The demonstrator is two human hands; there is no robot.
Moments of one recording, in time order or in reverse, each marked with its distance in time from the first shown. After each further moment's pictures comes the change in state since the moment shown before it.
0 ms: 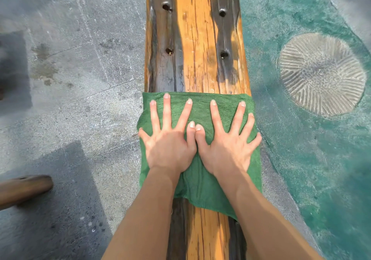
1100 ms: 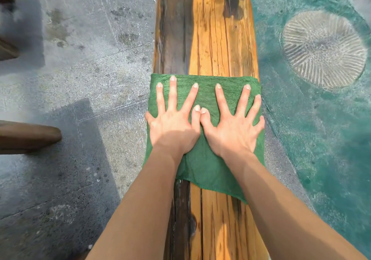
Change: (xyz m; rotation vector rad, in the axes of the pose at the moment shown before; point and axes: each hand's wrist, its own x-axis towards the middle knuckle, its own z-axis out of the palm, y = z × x) left_hand -0.145 -0.021 0.026 -0.024 -0.042 -0.003; right_hand -0.138 0.049 0.018 0.046 -0.037 -0.045
